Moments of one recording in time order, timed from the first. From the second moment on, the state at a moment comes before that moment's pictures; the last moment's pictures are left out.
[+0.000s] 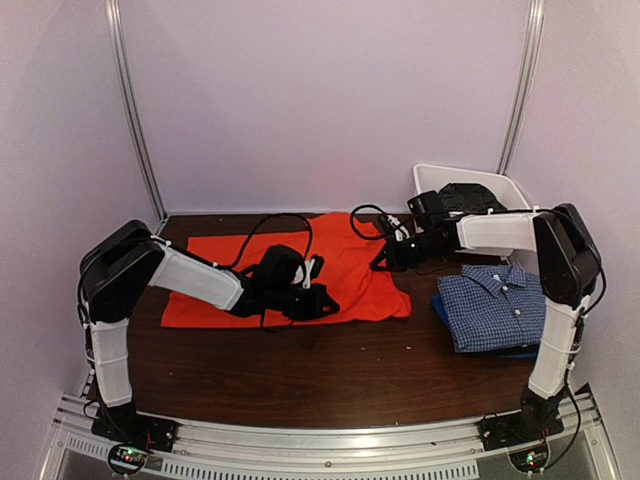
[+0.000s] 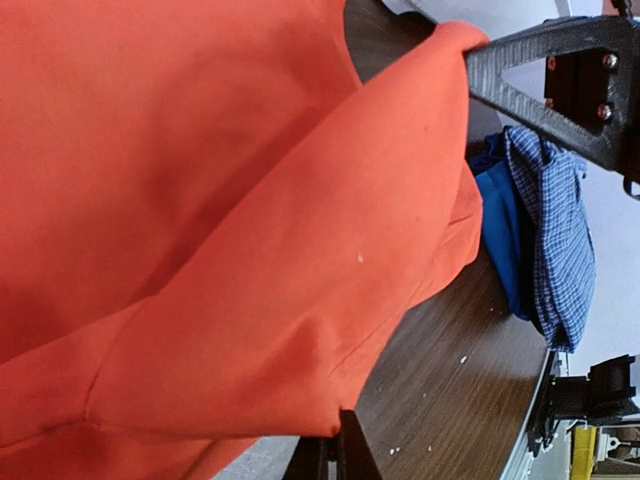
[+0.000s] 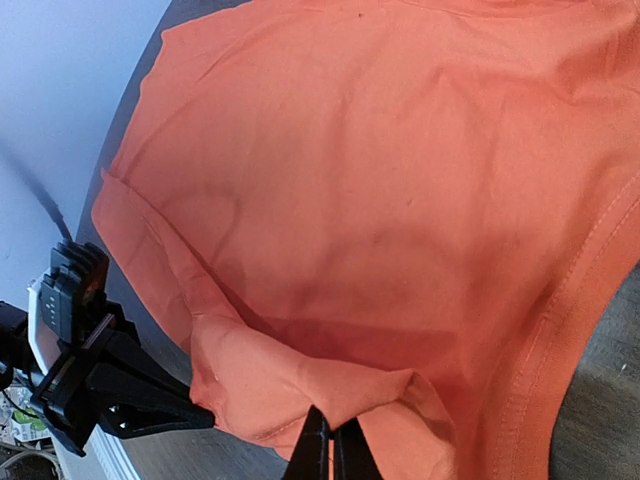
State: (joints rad) left arm -0.85 2.02 1.10 0.29 0.32 -0.75; right arm 0.43 1.92 1.33 -0.28 -0.54 0.31
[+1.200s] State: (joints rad) left arm -0.57 2.16 1.16 0.45 0.40 -0.85; right arm 0.43 1.99 1.40 -0.31 -0.46 0.31
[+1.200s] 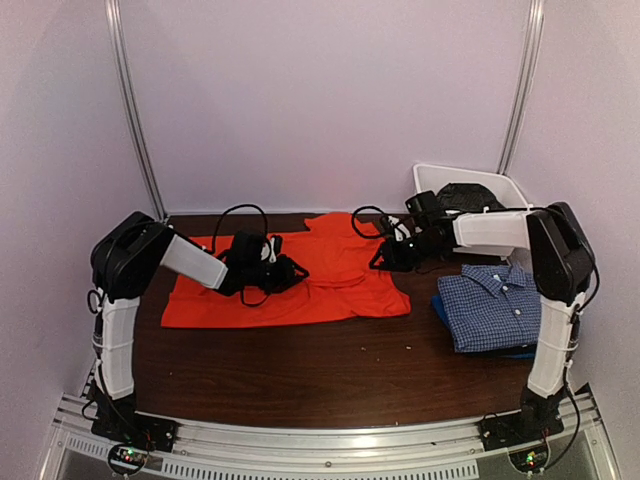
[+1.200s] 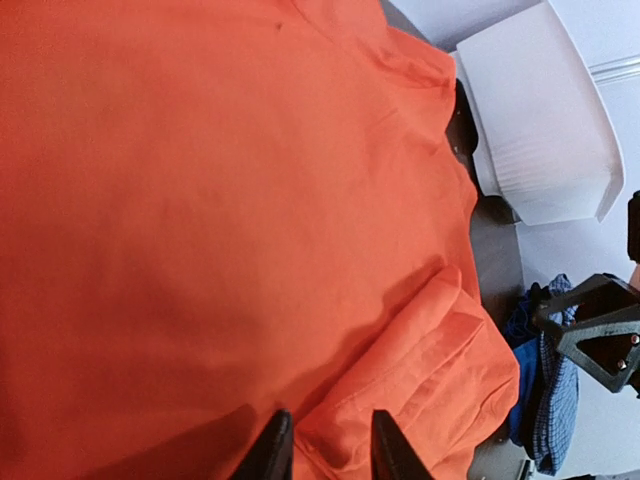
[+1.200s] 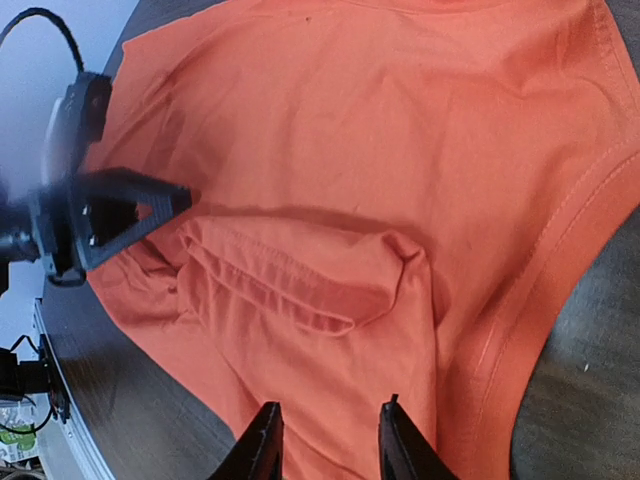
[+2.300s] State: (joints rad) left arm -0.77 2.30 1.67 -0.09 0.24 -0.11; right arm 0.39 1.86 0.92 0.02 -0.55 0.51
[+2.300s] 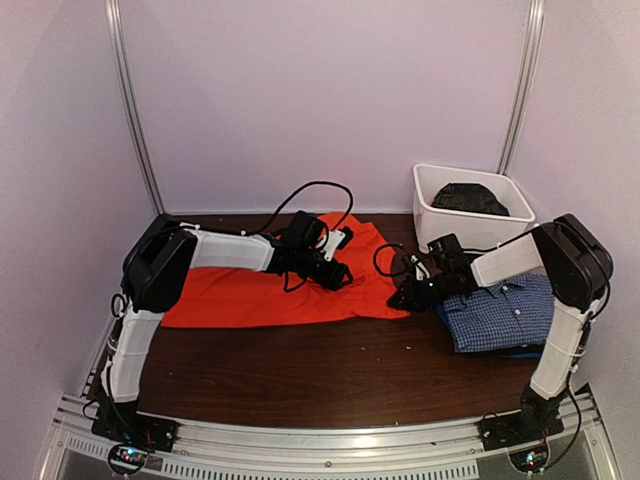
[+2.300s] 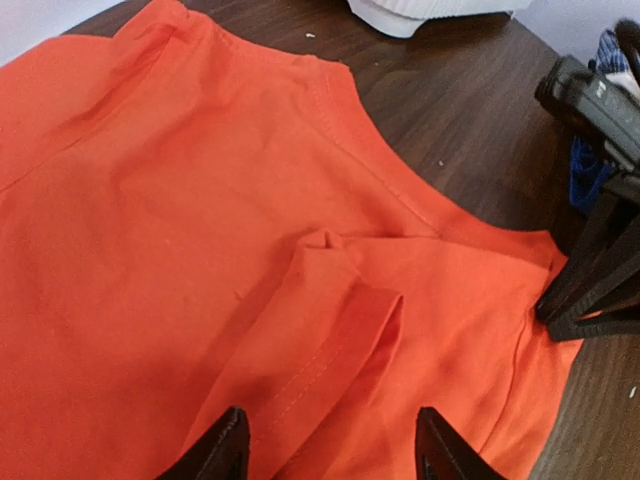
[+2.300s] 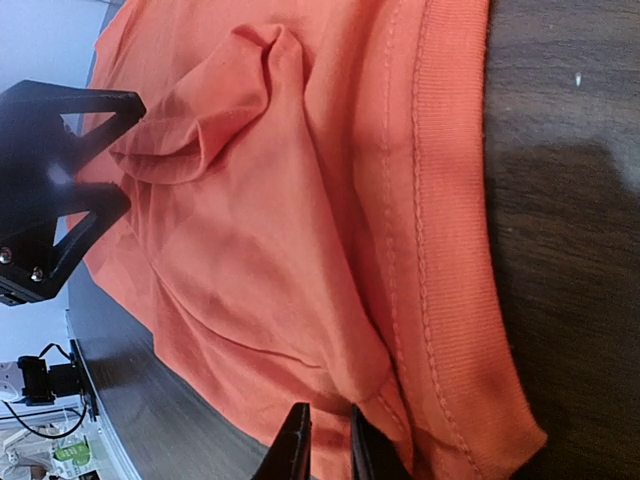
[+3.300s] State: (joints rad) left arm -0.81 2.42 1.86 -0.17 0.31 0.69; right arm 0.37 1.85 0.87 0.14 -0.61 0.60
